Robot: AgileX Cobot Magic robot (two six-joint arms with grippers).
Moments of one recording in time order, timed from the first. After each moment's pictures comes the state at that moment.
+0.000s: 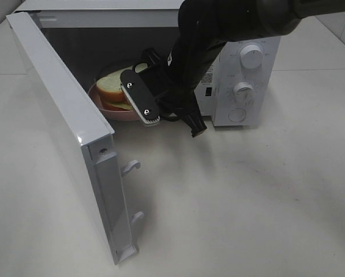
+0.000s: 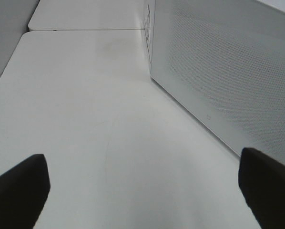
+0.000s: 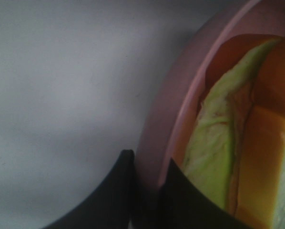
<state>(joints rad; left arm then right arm) 0.03 0.00 -0.50 -0.15 1.04 0.10 0.62 2.05 -1.50 0.01 0.56 -1.55</state>
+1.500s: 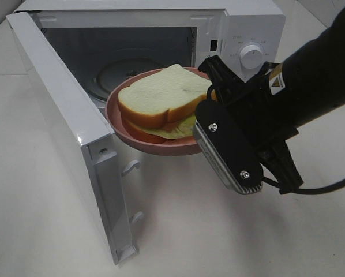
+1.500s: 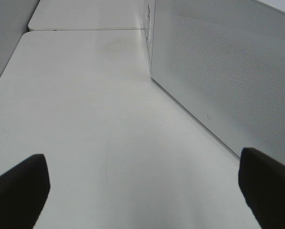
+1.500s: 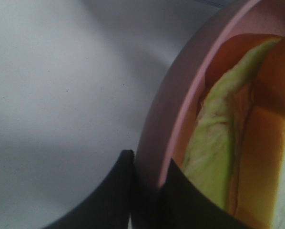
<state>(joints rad) 0.03 0.00 -0.50 -0.15 1.04 0.10 0.69 1.41 -0.84 0.05 0.44 -1.55</state>
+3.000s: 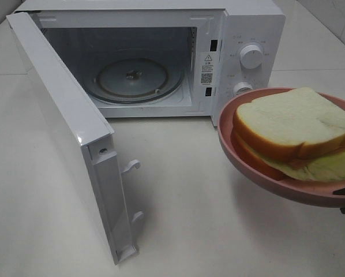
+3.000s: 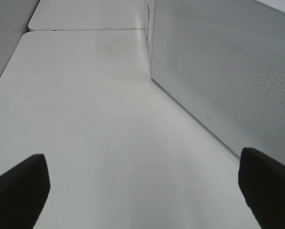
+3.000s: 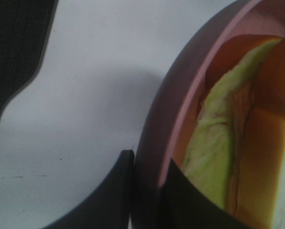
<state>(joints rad) 0.03 0.00 -0.50 -0.15 1.04 0.10 0.69 0.75 -0.51 -0.17 0.78 -1.11</state>
